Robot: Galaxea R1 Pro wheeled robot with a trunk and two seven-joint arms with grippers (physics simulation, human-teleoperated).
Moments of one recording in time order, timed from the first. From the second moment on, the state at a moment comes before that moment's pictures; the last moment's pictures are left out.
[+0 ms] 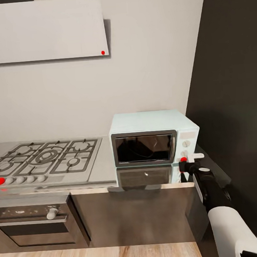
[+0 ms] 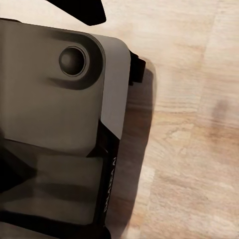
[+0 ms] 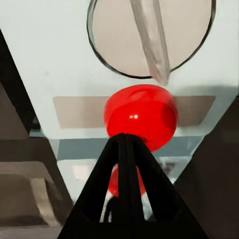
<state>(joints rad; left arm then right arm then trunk) -0.26 -0.02 0.01 0.00 0.23 0.00 -0.07 -0.73 0.03 -0.32 -0.92 0.33 0.37 0.16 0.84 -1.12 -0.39</state>
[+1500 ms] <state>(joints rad) -0.26 -0.02 0.01 0.00 0.23 -0.01 -0.07 -0.73 0.00 -0.37 -0.88 0.34 0.33 0.16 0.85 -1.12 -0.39</state>
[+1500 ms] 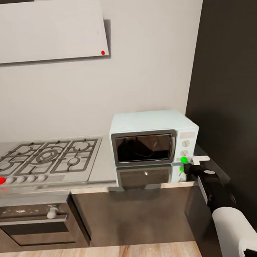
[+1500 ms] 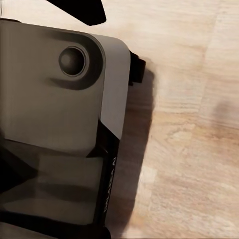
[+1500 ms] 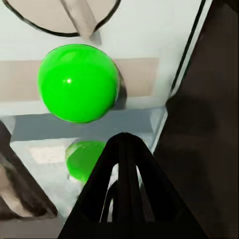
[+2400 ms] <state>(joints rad) -0.26 -0.02 0.01 0.00 0.22 -0.01 -0.07 -0.73 0.02 -0.36 -0.99 0.37 0.48 0.18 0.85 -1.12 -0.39</state>
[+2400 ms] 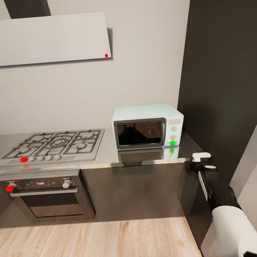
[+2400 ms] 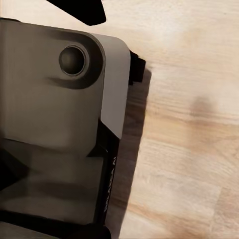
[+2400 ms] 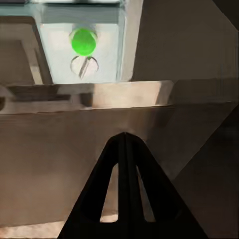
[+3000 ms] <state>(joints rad) -0.26 -0.02 0.01 0.00 0.22 -0.01 -0.07 -0.71 -0.11 -0.36 0.00 0.37 0.13 0.14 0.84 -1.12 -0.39</state>
